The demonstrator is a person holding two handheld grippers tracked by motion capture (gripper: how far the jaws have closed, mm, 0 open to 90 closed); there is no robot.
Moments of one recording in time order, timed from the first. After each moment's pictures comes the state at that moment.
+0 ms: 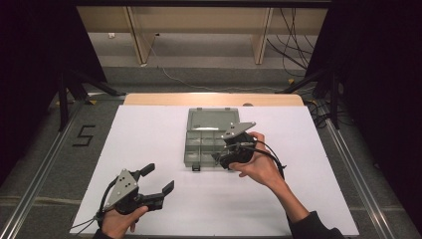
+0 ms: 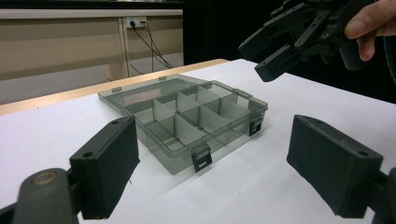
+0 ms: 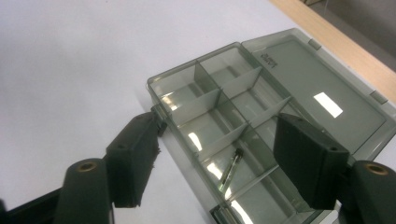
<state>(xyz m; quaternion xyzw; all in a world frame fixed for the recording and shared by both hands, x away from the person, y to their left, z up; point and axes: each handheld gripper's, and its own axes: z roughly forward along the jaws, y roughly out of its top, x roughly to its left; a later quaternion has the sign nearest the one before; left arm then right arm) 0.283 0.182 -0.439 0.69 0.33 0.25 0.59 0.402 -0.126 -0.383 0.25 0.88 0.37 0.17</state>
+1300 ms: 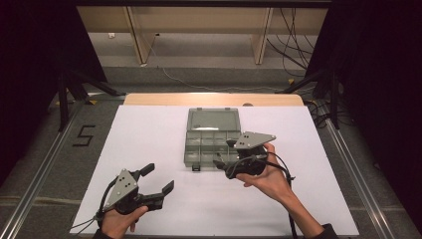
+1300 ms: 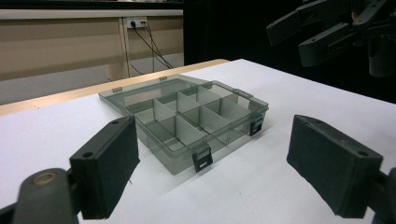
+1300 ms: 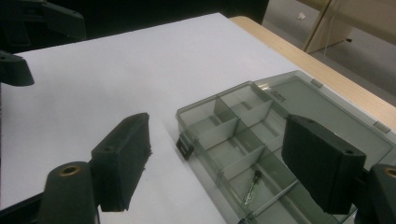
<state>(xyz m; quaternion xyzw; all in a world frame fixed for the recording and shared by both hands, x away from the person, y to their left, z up) 0.284 0.182 -0.439 0.69 0.33 0.25 0.59 0.368 -0.148 -0.378 0.23 0.84 0.46 0.16</state>
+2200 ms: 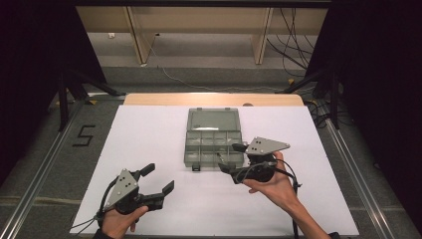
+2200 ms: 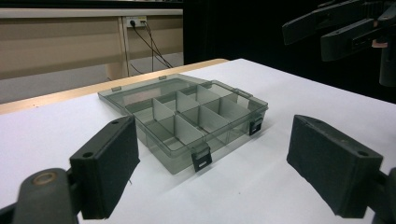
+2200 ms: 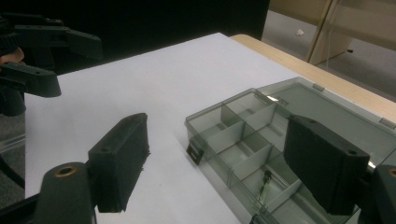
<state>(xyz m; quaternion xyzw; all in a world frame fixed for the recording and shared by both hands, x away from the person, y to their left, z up) 0.283 0.181 -0.439 0.69 0.33 0.25 0.59 0.355 -0.167 -0.387 0.25 0.81 0.52 0.15</state>
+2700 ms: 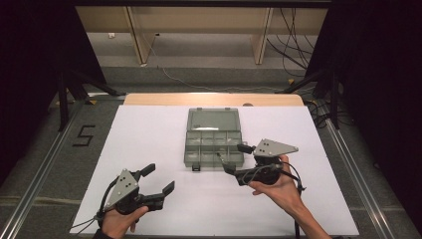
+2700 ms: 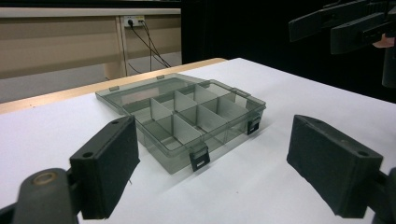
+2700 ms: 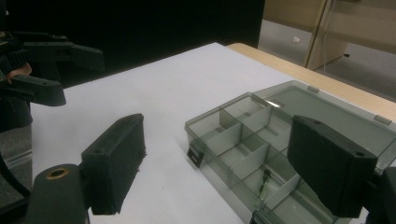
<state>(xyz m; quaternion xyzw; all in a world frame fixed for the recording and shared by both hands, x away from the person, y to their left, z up) 0.285 0.181 -0.439 0.70 0.32 0.25 0.60 0.350 -0.180 -0.389 0.26 0.79 0.54 0.15</state>
